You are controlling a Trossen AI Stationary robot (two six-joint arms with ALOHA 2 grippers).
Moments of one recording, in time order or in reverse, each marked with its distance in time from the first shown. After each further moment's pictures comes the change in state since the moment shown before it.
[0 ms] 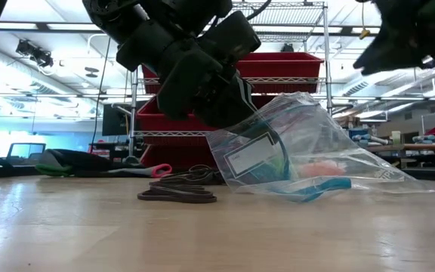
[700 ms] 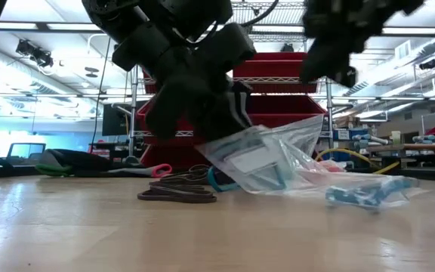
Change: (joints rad) left arm -0.006 0.000 0.000 -0.080 -0.051 0.138; right arm -0.632 -0.061 0.025 0.809 -1.216 -1.264
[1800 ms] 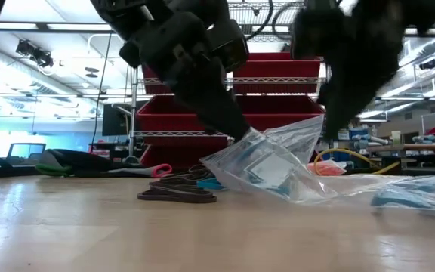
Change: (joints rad) left arm 0.081 -0.063 0.001 -0.093 0.336 -0.430; right arm 0.299 0.428 0.119 0.013 0.012 -0.082
